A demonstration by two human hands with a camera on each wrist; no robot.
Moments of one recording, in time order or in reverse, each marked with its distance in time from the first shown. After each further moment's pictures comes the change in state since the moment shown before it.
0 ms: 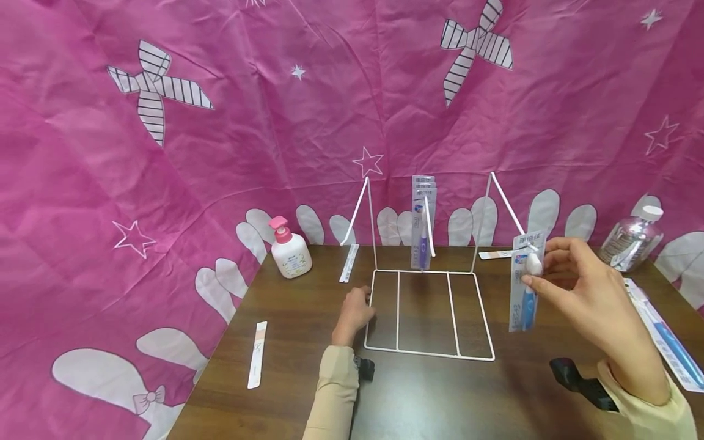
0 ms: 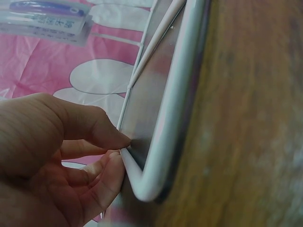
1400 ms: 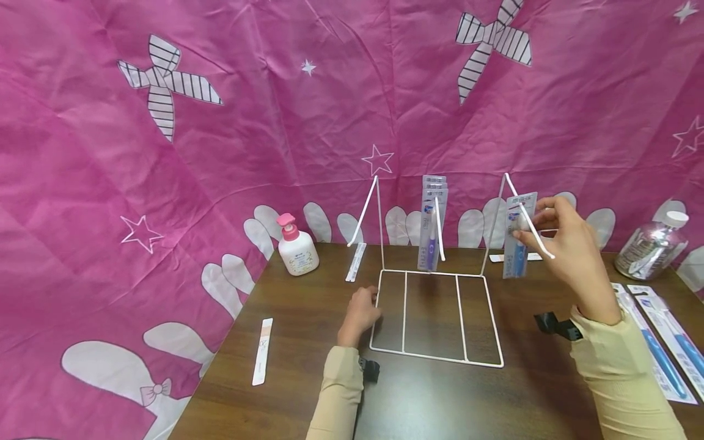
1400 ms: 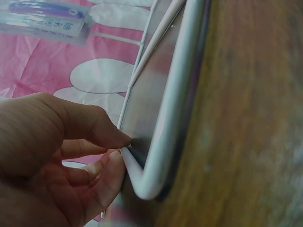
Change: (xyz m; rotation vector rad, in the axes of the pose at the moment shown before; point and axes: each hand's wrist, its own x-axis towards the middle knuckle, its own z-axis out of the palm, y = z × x) left_hand -0.001 -0.005 0.001 -0.013 0.035 0.055; right_hand 0.079 0.045 0.035 0.019 0.049 -0.008
